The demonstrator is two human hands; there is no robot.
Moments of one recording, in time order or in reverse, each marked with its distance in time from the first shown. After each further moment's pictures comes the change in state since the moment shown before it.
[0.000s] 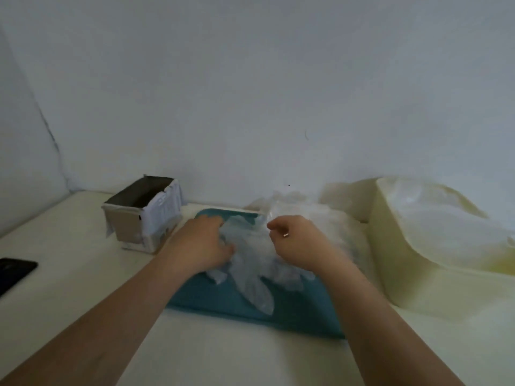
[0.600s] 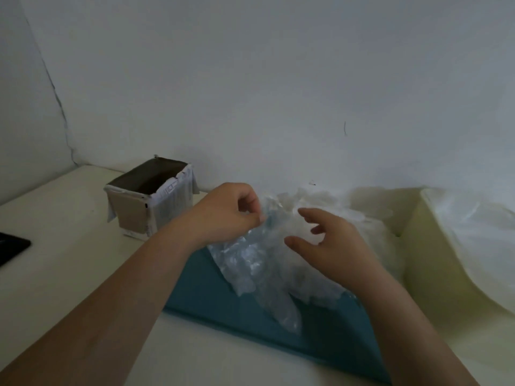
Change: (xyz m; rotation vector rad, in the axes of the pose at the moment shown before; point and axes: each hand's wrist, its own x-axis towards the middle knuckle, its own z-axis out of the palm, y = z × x) left_hand 0.024 0.008 -0.028 -0.592 0.052 0.140; right_hand 0.015 0.018 -0.002 0.007 0.144 -0.099
